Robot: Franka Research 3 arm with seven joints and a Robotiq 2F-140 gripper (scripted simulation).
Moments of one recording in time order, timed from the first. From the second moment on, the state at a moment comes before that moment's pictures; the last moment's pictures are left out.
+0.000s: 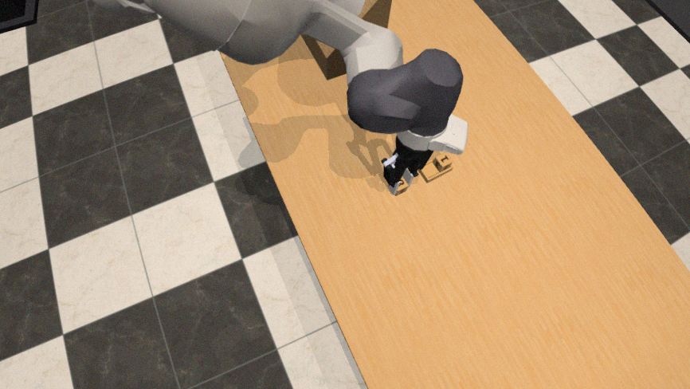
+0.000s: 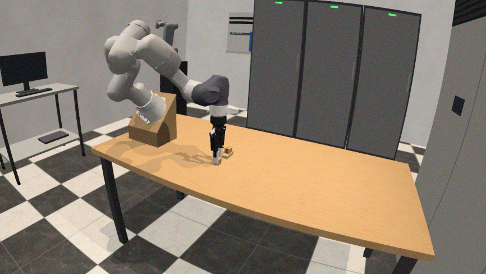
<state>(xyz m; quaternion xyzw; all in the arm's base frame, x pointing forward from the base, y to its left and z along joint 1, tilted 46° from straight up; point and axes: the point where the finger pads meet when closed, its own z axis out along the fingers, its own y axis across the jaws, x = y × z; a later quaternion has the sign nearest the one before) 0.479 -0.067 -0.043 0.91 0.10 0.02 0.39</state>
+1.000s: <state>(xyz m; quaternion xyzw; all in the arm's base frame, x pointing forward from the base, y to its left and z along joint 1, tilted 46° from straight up) 0.479 -0.067 -0.043 0.91 0.10 0.02 0.39</state>
